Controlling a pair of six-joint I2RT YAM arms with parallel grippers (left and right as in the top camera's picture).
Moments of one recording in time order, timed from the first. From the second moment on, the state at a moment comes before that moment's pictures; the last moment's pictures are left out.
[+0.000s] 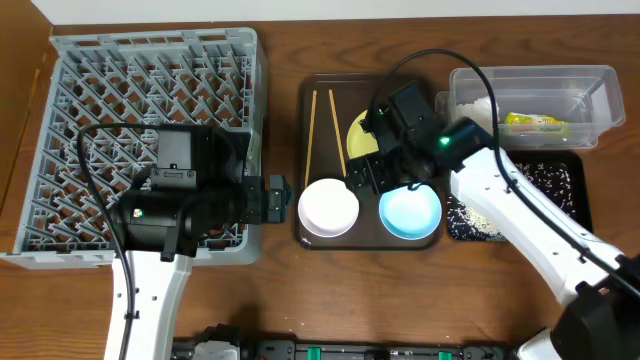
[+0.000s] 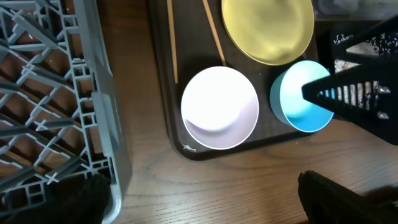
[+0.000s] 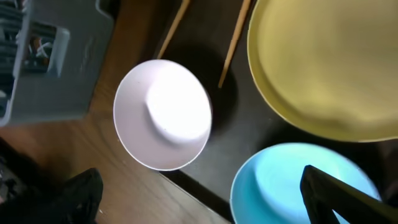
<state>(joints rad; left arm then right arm) -0.08 1.13 1.23 -1.20 0.30 -0.07 0.60 1.69 1.41 -0.87 -0.28 0.25</state>
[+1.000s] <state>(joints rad) -0.08 1.13 1.23 -1.20 0.30 -0.07 0.25 0.29 0.26 -0.23 -0.04 -0.14</state>
